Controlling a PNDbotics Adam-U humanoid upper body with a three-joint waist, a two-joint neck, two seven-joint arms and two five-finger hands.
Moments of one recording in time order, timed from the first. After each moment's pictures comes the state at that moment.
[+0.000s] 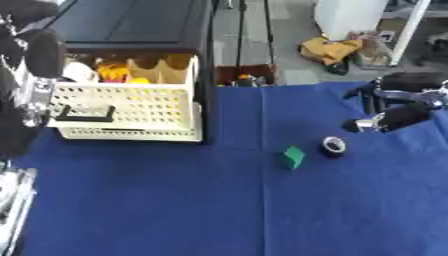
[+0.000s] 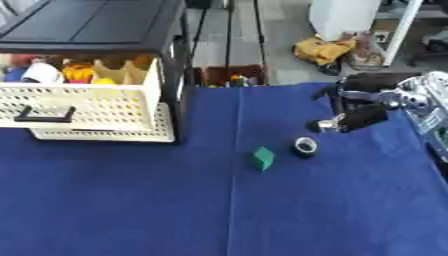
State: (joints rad) left arm -0.62 0.30 -0.02 -1.99 -0.35 0.04 0.21; right arm -1.04 -0.69 0.23 -1.12 0.86 -0.35 0.69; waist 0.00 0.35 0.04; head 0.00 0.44
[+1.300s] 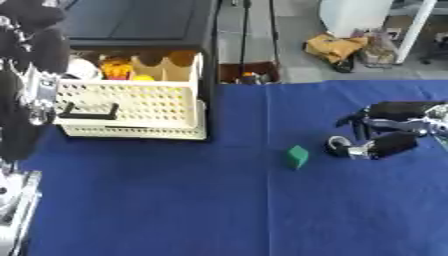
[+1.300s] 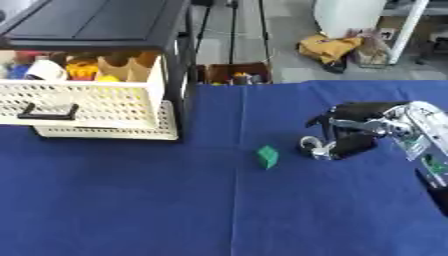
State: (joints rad) left arm -0.62 0.27 -0.02 -1.99 -0.33 0.05 0.20; right arm -0.97 -0.66 0.26 -1.12 0.87 -0.33 0.67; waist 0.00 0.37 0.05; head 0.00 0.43
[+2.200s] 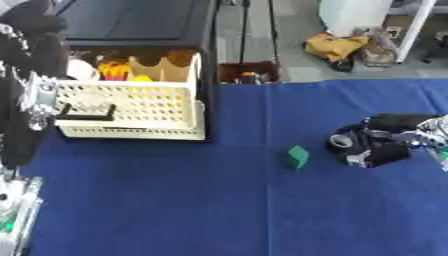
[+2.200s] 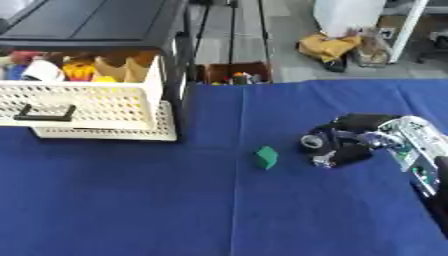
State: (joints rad) left arm -0.61 0.26 -0.02 -1.99 -0.33 0.06 0.20; right arm -0.97 -0.63 0.24 -1.03 0.95 -0.32 0.61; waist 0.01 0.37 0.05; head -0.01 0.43
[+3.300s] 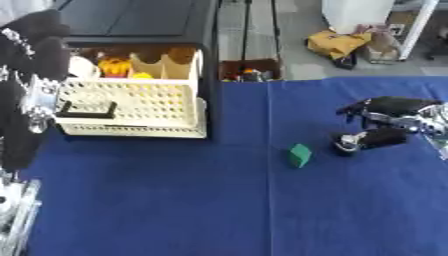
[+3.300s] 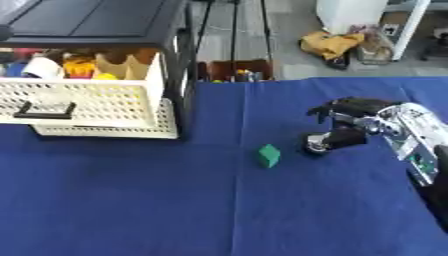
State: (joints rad) left arm -0.61 0.26 -0.03 -1.99 -0.32 0.07 0.17; right arm -0.99 -0.63 0.22 -1.06 0.95 -0.27 0.58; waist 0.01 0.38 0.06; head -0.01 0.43
